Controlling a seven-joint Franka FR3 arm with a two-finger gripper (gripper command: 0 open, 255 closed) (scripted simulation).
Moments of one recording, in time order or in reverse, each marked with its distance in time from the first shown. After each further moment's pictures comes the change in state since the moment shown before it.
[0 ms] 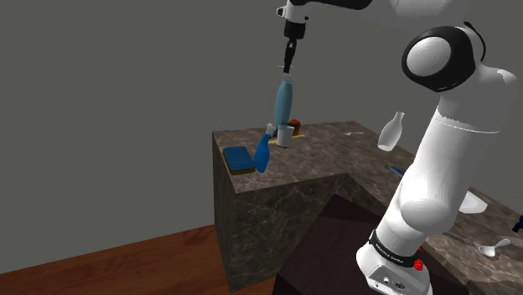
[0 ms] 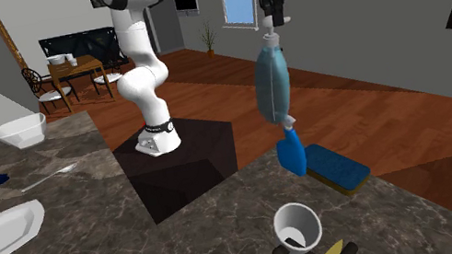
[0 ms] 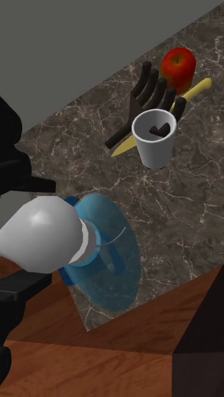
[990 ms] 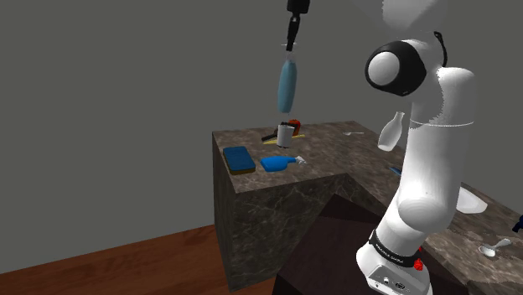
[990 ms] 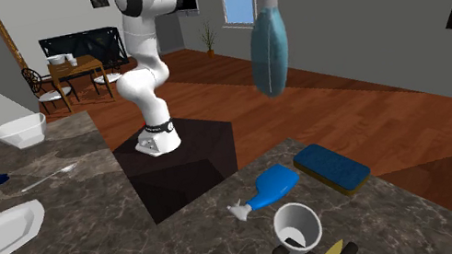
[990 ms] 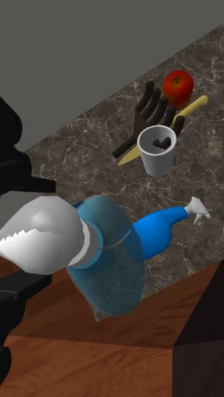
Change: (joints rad) arm -0.059 0.213 -0.019 0.517 0.076 -0.310 -0.048
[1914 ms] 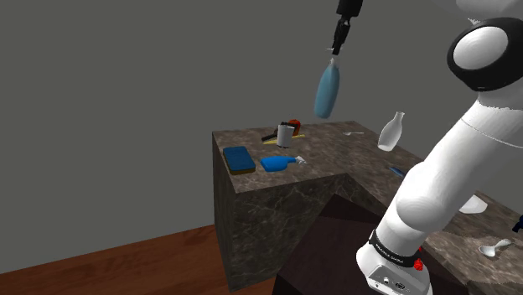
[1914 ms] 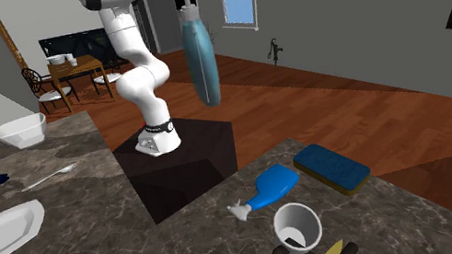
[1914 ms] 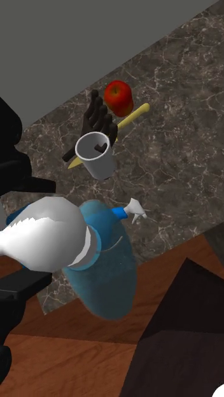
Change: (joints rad) arm -0.038 -0.452 -0.061 -0.544 -0.135 0.123 -0.155
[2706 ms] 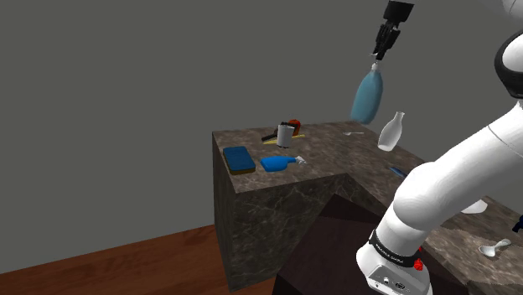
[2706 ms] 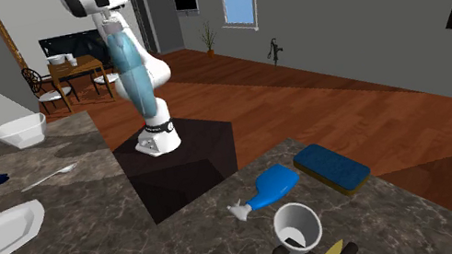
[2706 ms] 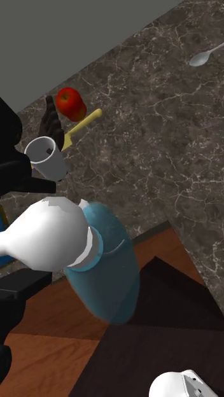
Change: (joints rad) arm -0.084 -0.220 -0.112 -0.168 -0.093 -0.012 -0.206
